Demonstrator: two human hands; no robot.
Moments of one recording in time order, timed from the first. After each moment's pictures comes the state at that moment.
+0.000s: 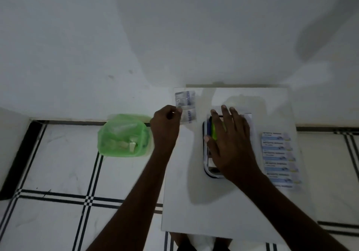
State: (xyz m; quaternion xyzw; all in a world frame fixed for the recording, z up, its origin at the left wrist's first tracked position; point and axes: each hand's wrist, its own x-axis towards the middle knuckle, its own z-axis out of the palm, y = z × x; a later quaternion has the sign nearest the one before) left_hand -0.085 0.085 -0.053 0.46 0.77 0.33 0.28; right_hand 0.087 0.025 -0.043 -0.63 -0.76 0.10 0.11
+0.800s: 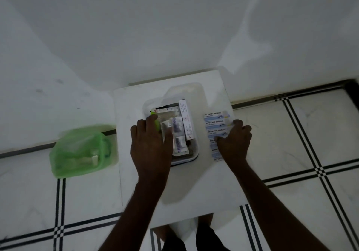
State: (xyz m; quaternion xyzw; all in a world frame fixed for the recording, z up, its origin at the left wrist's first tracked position) left_hand 0.016 0.006 -0.033 0.66 0.70 0.23 0.12; right_hand 0.218 -0.012 -0.108 -0.90 -0.36 0.20 0.18
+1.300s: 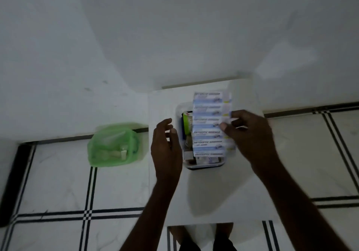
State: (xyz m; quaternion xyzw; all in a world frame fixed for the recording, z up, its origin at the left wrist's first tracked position) left_hand -0.018 0.003 -0.043 0.51 0.70 0.42 0.27; right_hand 0.168 0.008 0.012 -0.74 -0.45 0.36 0.36
